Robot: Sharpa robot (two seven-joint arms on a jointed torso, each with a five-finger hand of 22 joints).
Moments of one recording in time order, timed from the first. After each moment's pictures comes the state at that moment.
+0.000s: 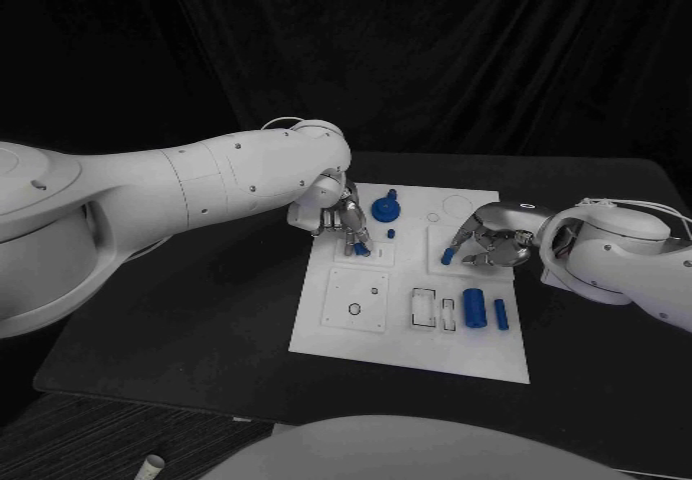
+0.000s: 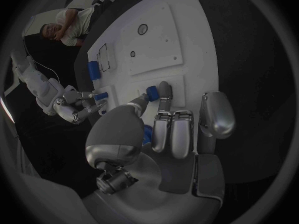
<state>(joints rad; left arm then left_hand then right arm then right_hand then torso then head) 1.42 -0.41 -0.21 1.09 -0.84 0.51 -0.70 0.96 0.05 0.26 0.13 0.06 1.18 0.02 0.12 0.81 1.47 -0.06 1.51 1.31 1.46 -0.11 1.50 1.31 0.06 1.46 0.00 1.07 1.31 1.30 -0.85 -0.21 1.50 -1.43 -0.07 -0.03 1.53 -0.06 0.24 0.15 0.25 0.93 0.10 0.15 0.18 1.36 0.01 1.38 1.33 1.46 -0.06 1.44 1.31 0.07 1.40 0.06 1.26 1.31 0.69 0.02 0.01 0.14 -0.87</state>
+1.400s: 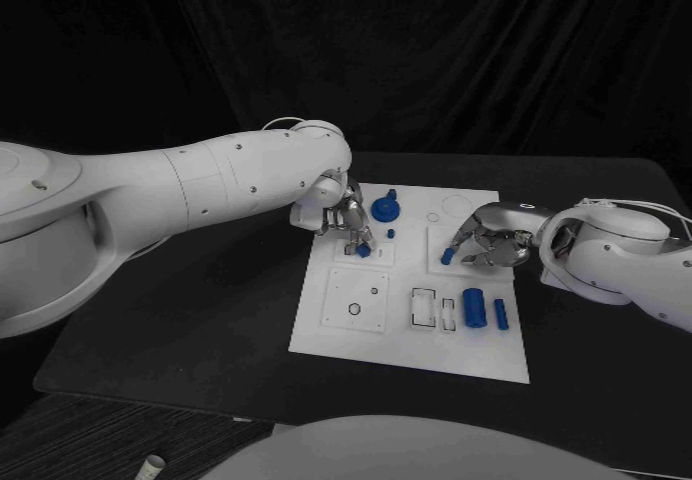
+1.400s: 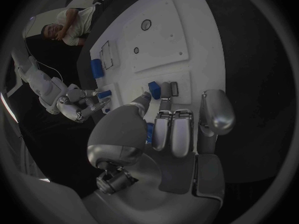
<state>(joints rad) 1.42 -0.41 -0.21 1.09 -0.85 0.49 -0.65 1.00 0.03 0.18 0.11 0.06 1.10 0.04 0.07 0.74 1.47 -0.04 1.49 1.31 1.47 -0.09 1.49 1.31 0.08 1.46 0.02 1.03 1.31 1.30 -0.85 -0.20 1.50 -1.43 -0.07 -0.03 1.53 -0.06 0.24 0.15 0.25 0.93 0.10 0.15 0.18 1.36 0.01 1.38 1.33 1.46 -0.06 1.44 1.31 0.07 1.40 0.06 1.25 1.31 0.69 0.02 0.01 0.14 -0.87</state>
